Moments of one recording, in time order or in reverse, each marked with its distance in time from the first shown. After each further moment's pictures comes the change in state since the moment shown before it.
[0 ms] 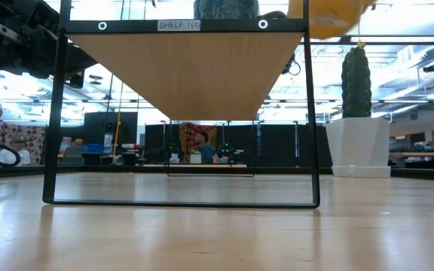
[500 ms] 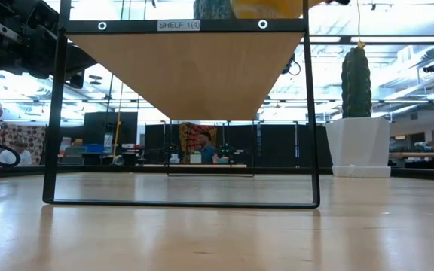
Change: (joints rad) left arm 0.000 0.000 0.000 0.000 0.000 0.000; right arm -0.041 0.076 0.000 0.197 0.055 -0.179
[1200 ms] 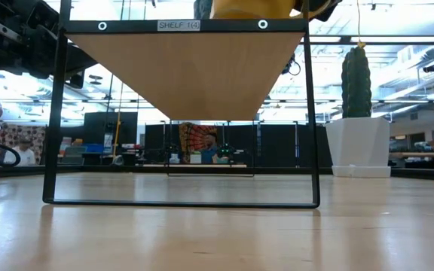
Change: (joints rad) left arm 0.000 0.000 0.000 0.001 0.000 0.000; right arm -0.065 0.072 0.002 0.077 -0.084 -0.081
